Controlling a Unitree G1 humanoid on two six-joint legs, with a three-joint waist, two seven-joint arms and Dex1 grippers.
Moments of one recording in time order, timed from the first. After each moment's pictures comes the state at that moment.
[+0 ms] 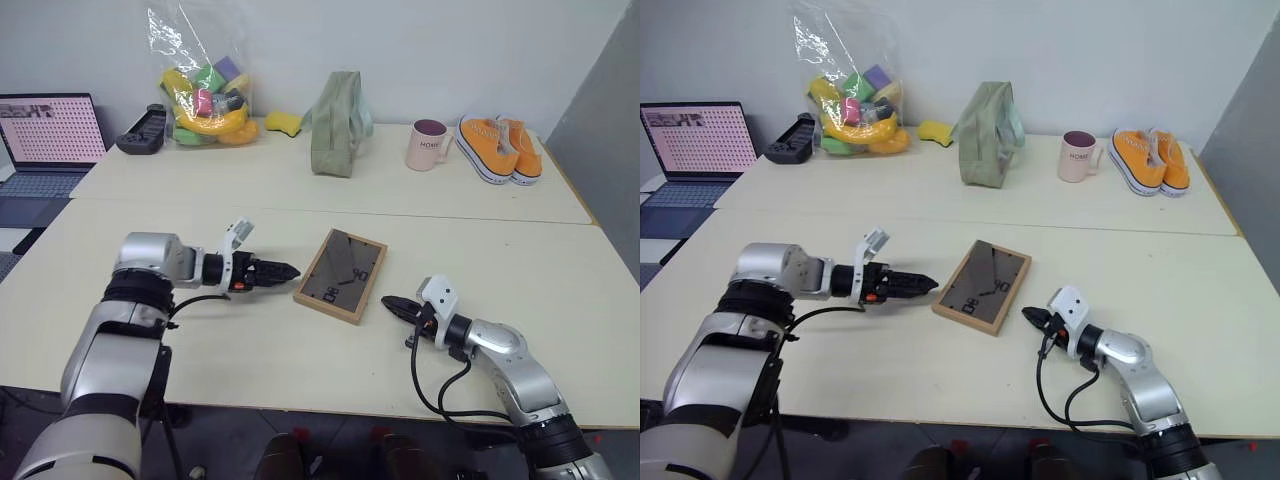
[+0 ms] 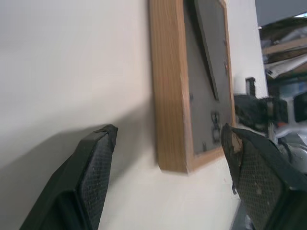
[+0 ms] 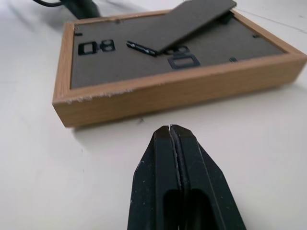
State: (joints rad) left arm -1.00 0.61 -0.17 0.86 -0.44 1.12 -1.17; right arm -0.20 -0.38 0.15 -0.04 0.18 0.19 0.74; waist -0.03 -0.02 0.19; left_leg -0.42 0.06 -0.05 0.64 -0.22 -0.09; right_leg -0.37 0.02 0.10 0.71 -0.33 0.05
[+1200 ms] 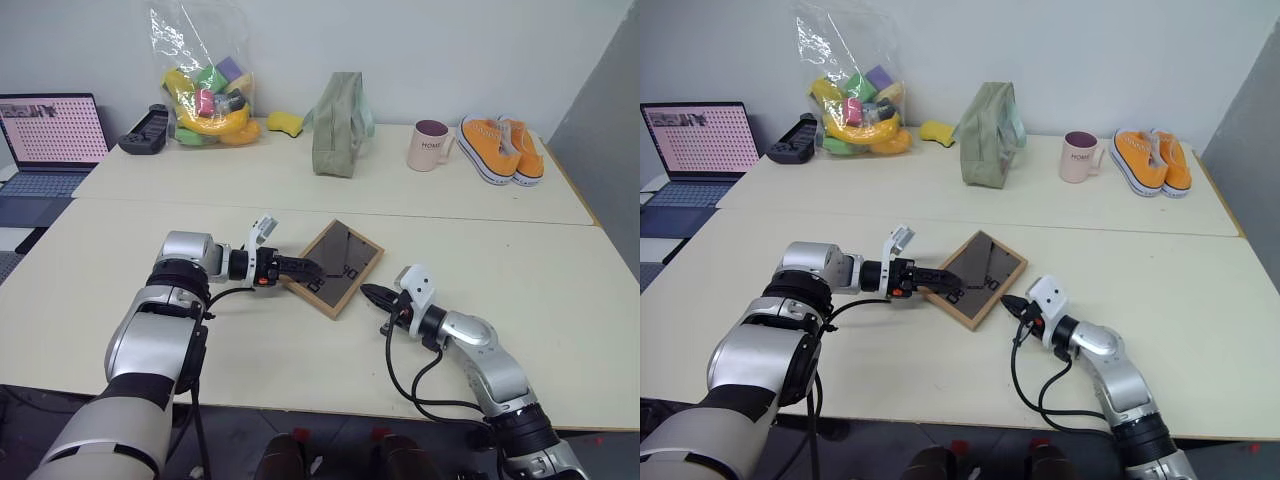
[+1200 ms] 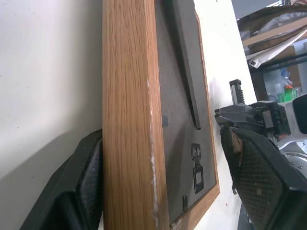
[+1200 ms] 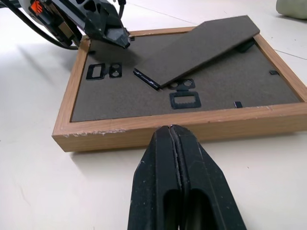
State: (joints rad) left arm -1.07 0.48 -0.10 1.07 -0.27 0.97 -1.28; right arm -0.26 -0.27 0.19 0.00 0.17 0.20 0.66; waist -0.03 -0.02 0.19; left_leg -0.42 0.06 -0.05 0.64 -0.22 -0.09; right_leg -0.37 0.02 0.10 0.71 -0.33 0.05
